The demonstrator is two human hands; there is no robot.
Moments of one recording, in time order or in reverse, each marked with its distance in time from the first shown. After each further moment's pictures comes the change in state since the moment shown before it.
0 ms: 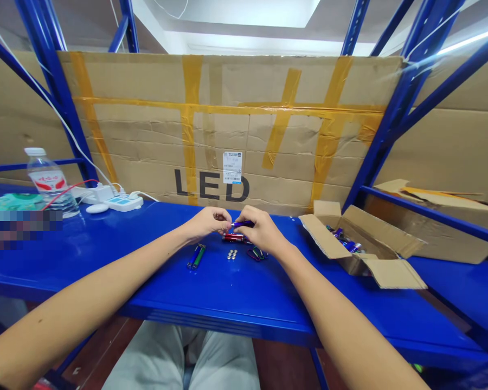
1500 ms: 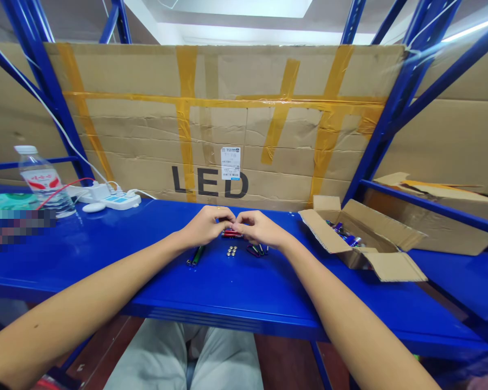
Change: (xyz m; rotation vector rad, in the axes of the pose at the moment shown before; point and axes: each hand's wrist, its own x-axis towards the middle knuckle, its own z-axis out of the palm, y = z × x) left_hand -0.013 0.011 0.012 0.705 0.030 0.545; right_hand -0.004 -0.003 -0.003 0.539 -0.336 0.558
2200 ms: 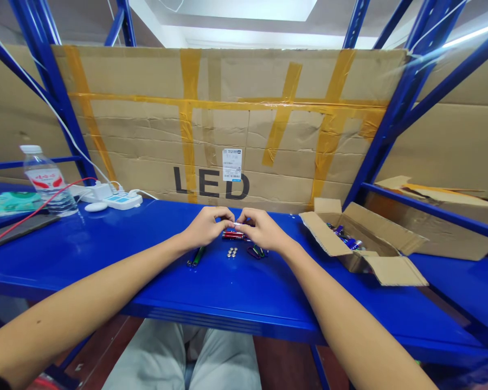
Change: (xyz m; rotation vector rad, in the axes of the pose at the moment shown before) left_hand -0.001 -0.003 0.004 -0.070 0.088 -0.109; right_hand 0.000 -0.001 0.000 -0.399 0.216 -0.293
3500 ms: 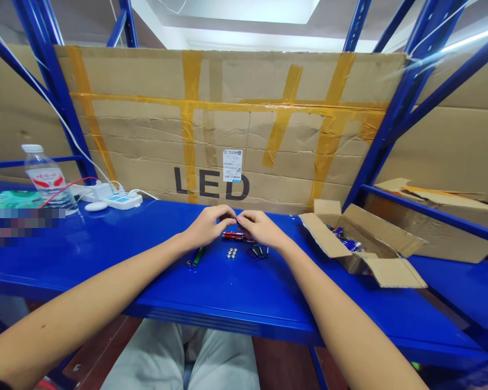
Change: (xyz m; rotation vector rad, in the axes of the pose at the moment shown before) left_hand 0.001 -0.002 0.000 0.109 0.005 0.058; right_hand 0.006 0.004 0.000 0.188 -0.095 0.190
